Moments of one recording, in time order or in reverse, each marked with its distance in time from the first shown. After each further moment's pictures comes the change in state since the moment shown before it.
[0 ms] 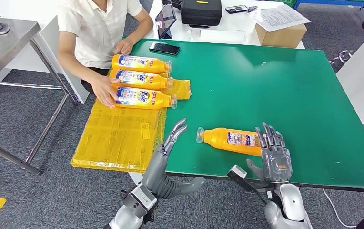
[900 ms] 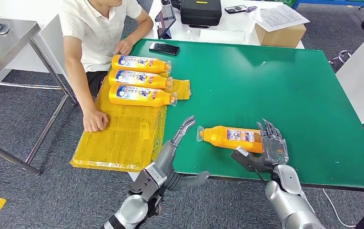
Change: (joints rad) left arm -0.068 -0.025 -0.006 0.091 0.081 -0.036 0.119; right arm -0.323 -0.049 0.097 0.553 -0.101 0.065 0.024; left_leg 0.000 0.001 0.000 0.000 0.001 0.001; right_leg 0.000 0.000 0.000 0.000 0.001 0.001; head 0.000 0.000
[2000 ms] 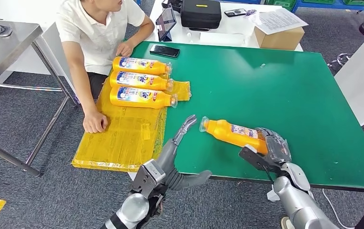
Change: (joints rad) left arm -0.013 -0.003 -0.014 0.001 0.069 0.006 -0.011; right arm -0.011 -0.050 0.001 0.072 -0.286 0.236 -0.176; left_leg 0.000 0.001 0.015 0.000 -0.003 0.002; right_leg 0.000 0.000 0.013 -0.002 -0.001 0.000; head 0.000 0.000
